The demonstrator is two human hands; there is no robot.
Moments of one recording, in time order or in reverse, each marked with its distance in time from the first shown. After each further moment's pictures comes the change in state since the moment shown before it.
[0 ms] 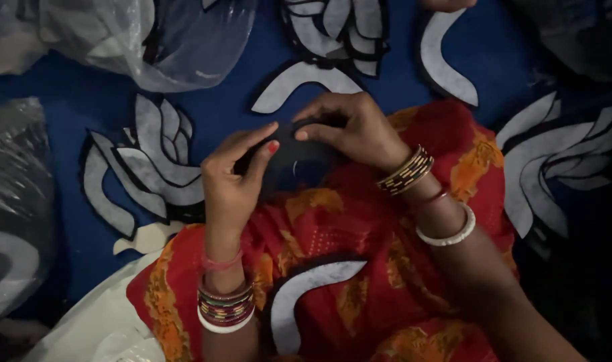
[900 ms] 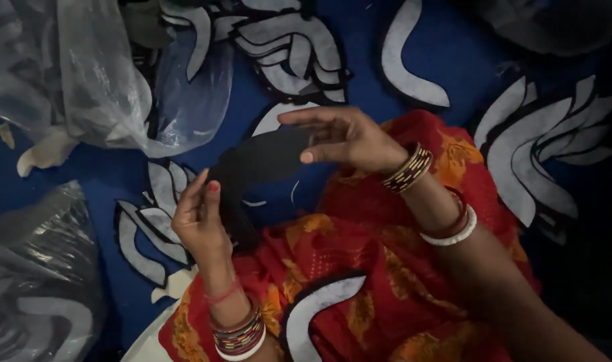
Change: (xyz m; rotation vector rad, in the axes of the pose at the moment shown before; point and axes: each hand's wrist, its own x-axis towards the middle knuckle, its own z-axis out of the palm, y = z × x) left_hand -0.009 -0.053 -0.005 -0.316 0.359 -0.280; right_hand -0.017 0.013 -0.043 0.479 -0.035 -0.100
